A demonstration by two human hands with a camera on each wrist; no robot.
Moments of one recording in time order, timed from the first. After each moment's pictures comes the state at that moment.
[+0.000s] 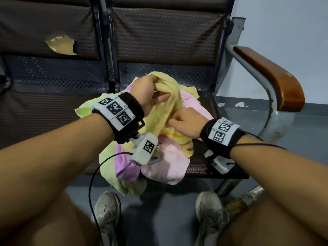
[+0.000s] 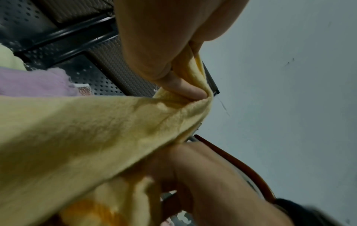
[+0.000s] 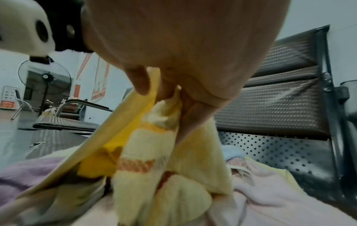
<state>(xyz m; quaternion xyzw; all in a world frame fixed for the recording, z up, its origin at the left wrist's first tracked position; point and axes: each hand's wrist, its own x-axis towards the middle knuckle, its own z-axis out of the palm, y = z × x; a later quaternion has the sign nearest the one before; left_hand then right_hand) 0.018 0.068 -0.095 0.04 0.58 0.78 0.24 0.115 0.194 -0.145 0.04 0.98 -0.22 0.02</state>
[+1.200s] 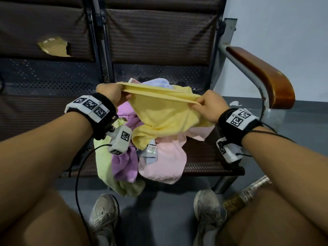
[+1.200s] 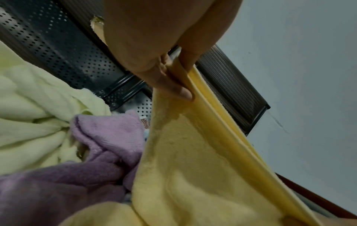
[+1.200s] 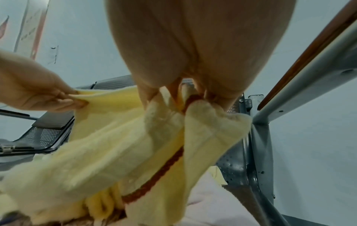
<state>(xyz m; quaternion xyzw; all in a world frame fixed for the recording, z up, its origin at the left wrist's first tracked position) -0.050 0.021 -0.124 -0.08 0.66 0.74 0.11 0.119 0.272 -0.139 0.16 0.97 -0.17 -0.09</state>
